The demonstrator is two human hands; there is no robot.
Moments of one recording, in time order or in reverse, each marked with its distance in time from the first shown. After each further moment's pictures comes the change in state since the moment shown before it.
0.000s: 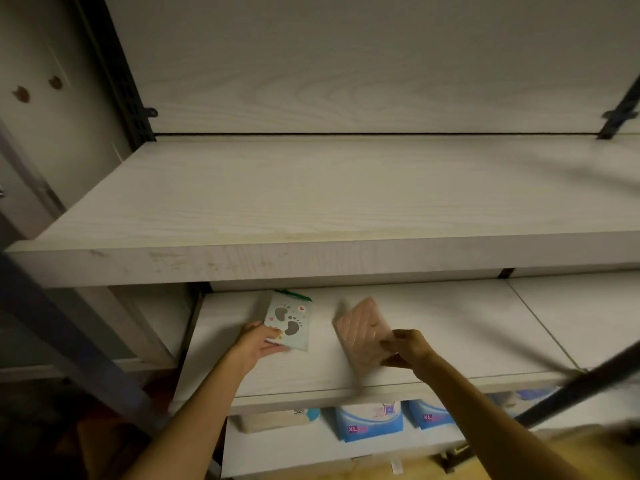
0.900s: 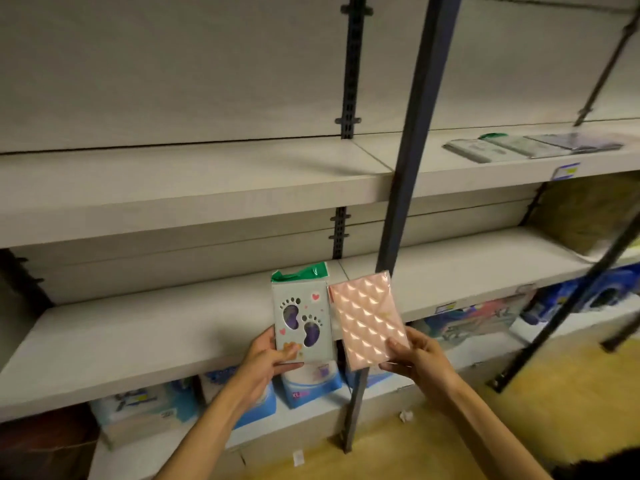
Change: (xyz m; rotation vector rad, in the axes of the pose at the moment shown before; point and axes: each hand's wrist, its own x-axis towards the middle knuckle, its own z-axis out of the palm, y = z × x) left_hand -0.228 -0.166 0.393 0.162 -0.389 0.282; right_hand -0.219 0.140 -0.394 0.357 0.045 -0.373
